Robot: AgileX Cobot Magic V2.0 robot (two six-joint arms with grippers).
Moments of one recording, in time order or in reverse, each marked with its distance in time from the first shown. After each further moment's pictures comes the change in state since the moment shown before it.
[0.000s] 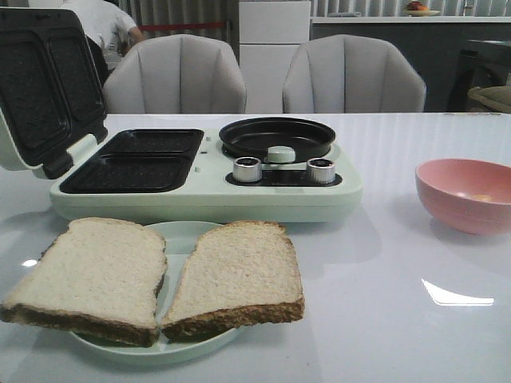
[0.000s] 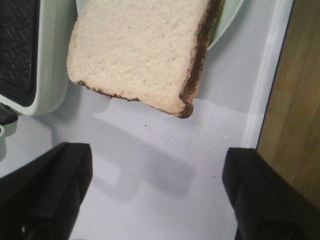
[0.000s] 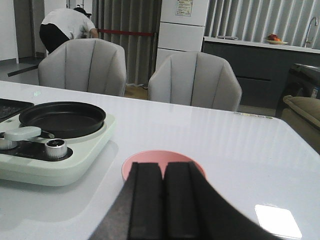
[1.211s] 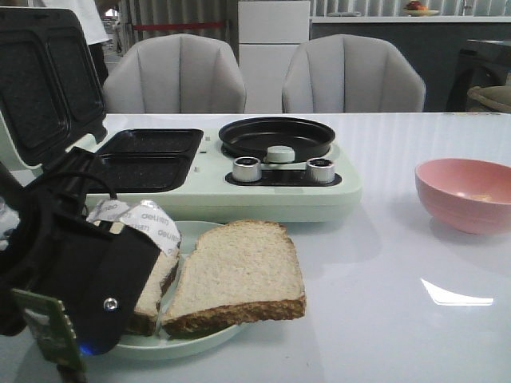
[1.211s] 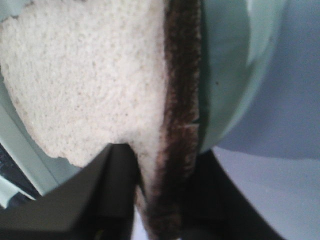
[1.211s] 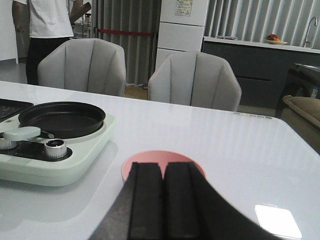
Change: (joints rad) left arm -0.066 0.553 -0.227 0.361 0.111 -0.080; right arm 0.000 0.000 0.000 0.000 0.000 0.000
